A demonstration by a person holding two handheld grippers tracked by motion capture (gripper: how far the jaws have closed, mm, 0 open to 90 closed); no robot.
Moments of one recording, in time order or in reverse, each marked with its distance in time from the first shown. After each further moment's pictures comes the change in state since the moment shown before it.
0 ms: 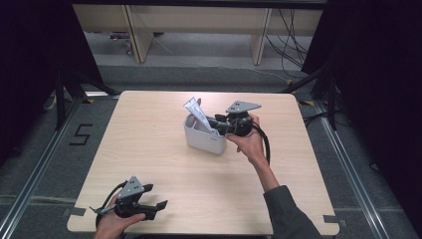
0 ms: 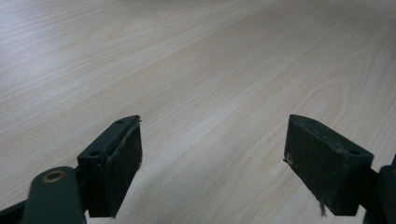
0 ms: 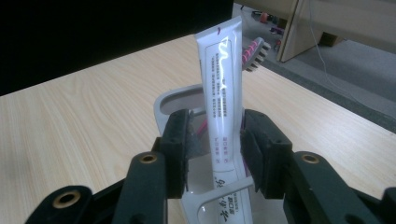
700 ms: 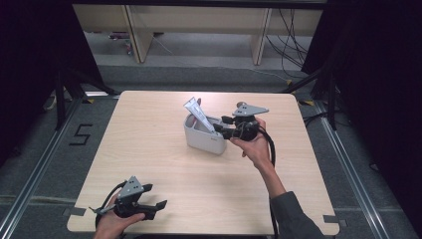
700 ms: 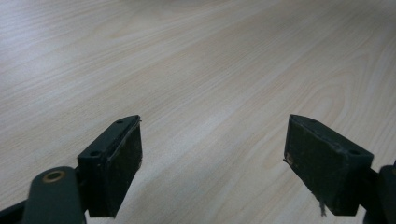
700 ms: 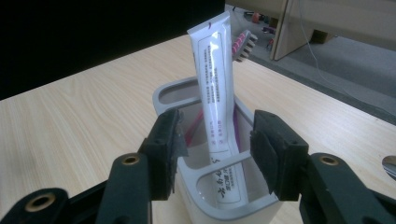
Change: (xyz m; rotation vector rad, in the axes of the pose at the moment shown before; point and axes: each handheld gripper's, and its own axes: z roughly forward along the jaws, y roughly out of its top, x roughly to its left) left arm 0.000 -0.001 0.000 -0.014 0.000 -0.013; right arm 0.002 -0.009 -0.019 -0.008 -0.030 0.038
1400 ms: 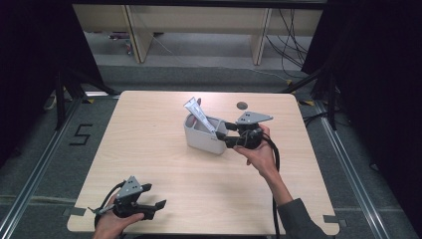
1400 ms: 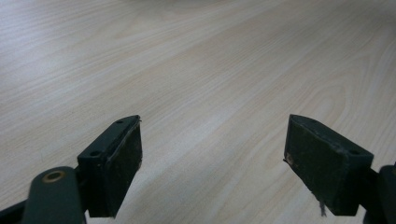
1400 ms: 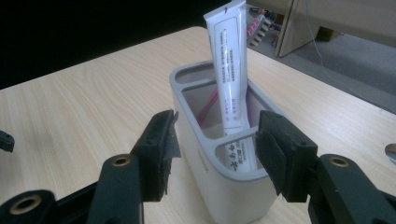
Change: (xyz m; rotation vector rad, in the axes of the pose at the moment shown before) left arm 0.000 0.000 -0.002 0.000 0.005 -0.008; right arm 0.011 -0.012 -0.016 0.019 0.024 -0.019
